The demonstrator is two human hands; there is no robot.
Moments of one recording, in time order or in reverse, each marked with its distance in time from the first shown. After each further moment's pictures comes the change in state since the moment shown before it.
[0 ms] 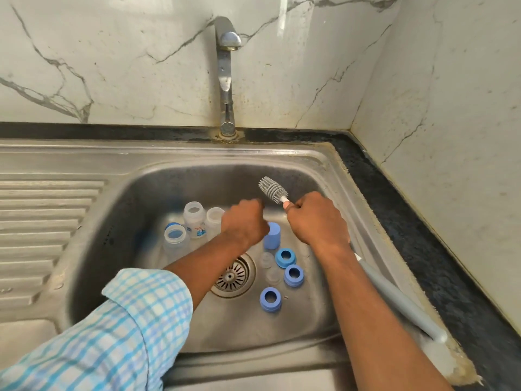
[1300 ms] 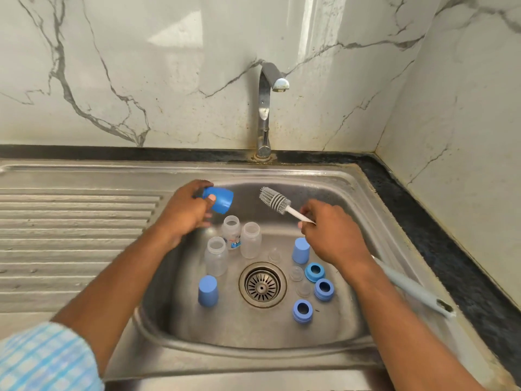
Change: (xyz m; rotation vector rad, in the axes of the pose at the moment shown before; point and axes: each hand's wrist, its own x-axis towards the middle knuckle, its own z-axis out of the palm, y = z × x) left_hand -0.042 -0.135 -0.113 -0.946 0.160 -0.245; right_hand -0.030 -0.033 -0.008 -0.068 0.015 -0.317
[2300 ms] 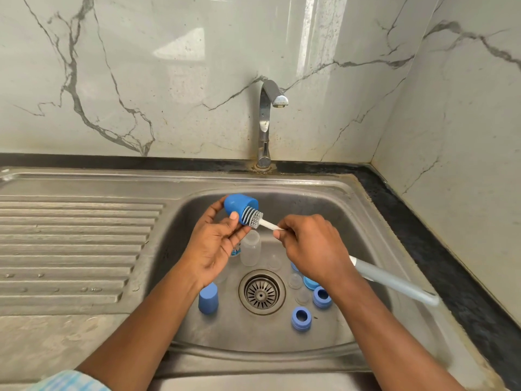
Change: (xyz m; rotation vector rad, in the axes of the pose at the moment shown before) left_hand -0.059 0.007 0.044 -1.057 -0.197 -0.084; right_hand -0.024 -0.029 -0.005 0.035 0.049 -0.238
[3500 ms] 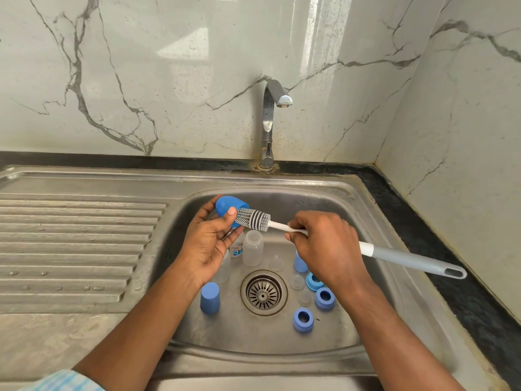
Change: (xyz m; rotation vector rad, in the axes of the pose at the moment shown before) left_hand 0.003 0.008 -0.007 0.051 0.113 0.020; right_hand -0.007 -0.003 -0.013 -0.073 0.103 0.027
